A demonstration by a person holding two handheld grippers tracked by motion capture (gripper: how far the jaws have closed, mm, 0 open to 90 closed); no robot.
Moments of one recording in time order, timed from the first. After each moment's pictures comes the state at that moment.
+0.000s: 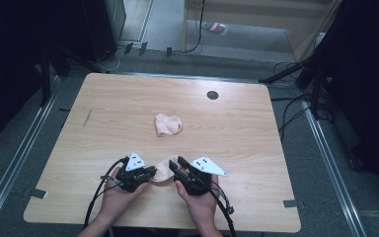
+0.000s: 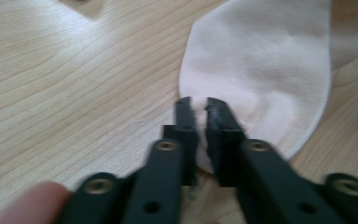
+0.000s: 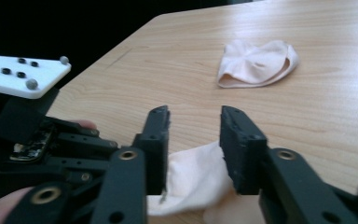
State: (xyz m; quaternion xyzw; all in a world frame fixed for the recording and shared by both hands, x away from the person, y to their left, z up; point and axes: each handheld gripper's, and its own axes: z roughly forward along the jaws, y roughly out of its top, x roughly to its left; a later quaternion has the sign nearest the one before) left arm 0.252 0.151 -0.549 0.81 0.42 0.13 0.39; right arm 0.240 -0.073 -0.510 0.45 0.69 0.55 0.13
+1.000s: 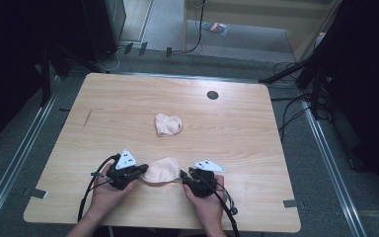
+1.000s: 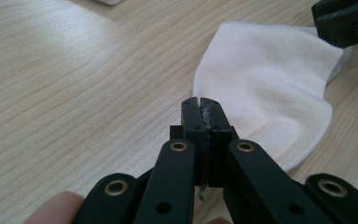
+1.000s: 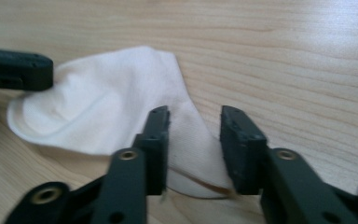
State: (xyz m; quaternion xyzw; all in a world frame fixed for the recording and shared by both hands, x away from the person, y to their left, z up) left arm 0.256 0.176 -0.545 0.82 0.39 0.15 0.39; right arm 0.250 -0.088 -0.548 0.52 0.74 0.41 0.12
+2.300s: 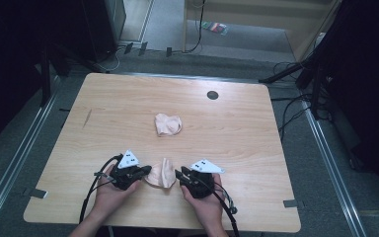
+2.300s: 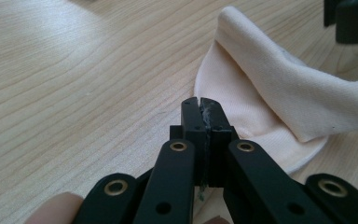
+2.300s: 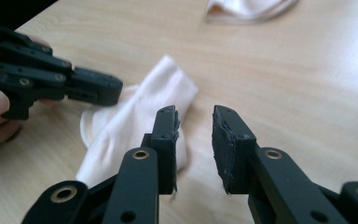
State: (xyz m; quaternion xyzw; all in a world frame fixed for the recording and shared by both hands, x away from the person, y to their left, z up) left arm 0.258 0.170 -0.550 0.82 0.40 0.12 0.40; right arm 0.245 -0.084 -0.536 0.45 0.76 0.46 0.10
